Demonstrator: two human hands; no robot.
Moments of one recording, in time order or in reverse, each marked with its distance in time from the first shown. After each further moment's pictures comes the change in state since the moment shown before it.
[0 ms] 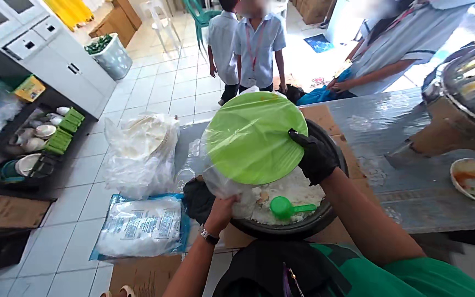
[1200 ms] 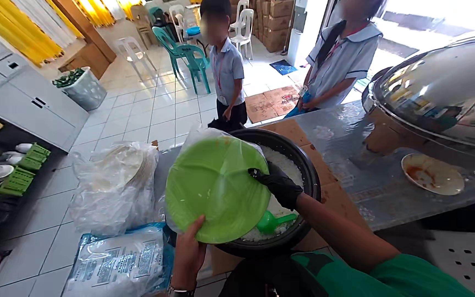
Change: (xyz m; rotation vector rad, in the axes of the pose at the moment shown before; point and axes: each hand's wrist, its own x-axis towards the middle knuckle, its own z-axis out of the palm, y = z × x) left_hand -0.030 0.018 -0.007 -0.311 0.173 0.118; right_hand -0.029 0.014 0.004 -0.371 -0.144 -0.053
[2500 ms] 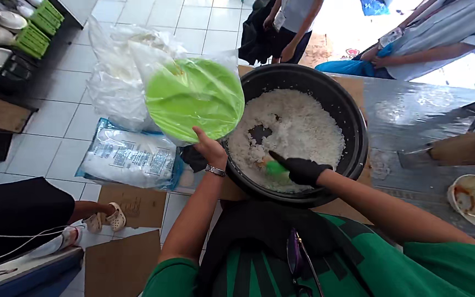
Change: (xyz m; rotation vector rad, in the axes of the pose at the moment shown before) left_hand 0.107 -0.066 -0.003 -0.122 0.617 0.465; right_hand 0.024 0.090 0.010 -1.315 -0.904 0.174
